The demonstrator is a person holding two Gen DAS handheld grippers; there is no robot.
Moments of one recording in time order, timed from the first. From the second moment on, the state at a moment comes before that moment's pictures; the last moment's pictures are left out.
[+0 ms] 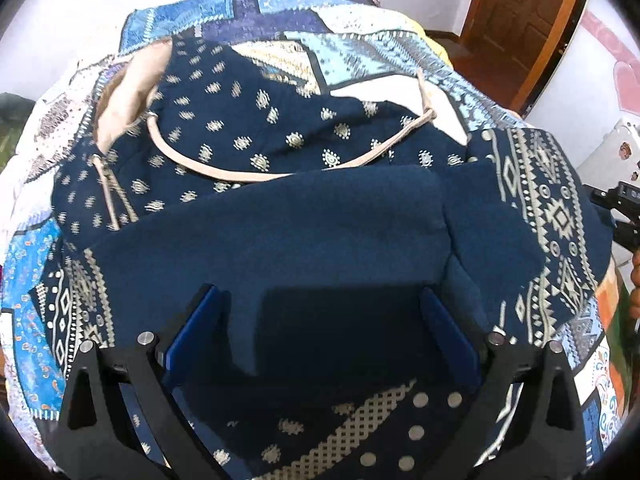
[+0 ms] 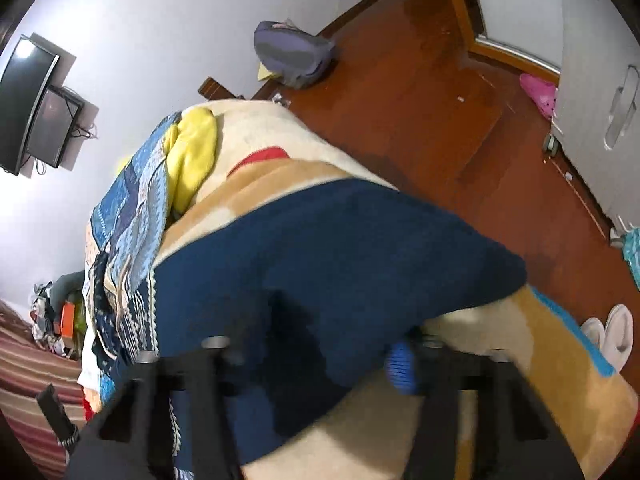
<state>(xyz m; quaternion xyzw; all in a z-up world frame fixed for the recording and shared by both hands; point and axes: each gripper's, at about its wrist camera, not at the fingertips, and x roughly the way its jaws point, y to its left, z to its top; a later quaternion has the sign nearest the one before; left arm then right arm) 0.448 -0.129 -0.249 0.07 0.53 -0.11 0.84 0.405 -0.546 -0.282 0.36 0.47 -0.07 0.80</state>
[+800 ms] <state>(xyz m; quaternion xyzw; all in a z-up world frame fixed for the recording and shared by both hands) 0.348 -0.023 -0.110 0.08 0.35 -0.07 0.93 0.450 -0.275 -0.083 0.21 0.39 0.17 0.88</state>
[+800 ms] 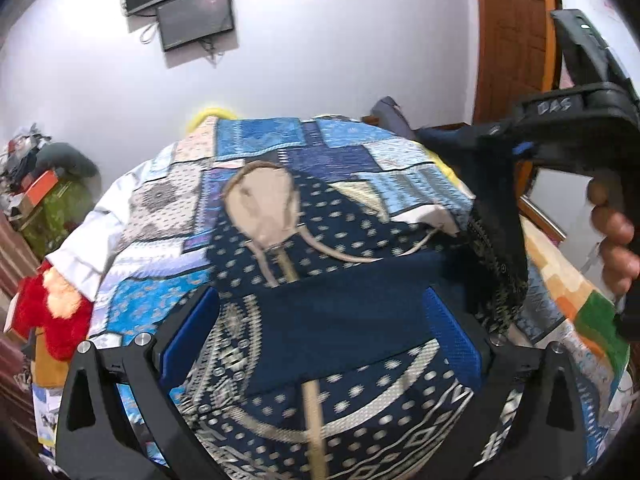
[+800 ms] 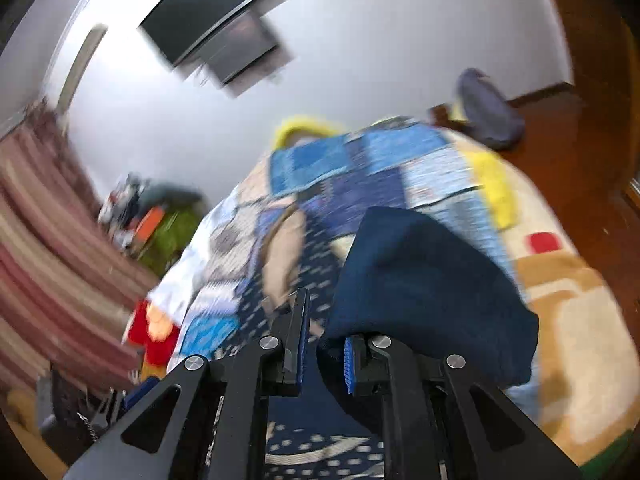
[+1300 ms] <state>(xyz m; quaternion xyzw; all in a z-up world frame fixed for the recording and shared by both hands) 0.332 0.100 -0.197 -0.02 0.48 0.02 0.88 0.436 -0.141 -0.256 0.12 0.62 0.19 0.75</state>
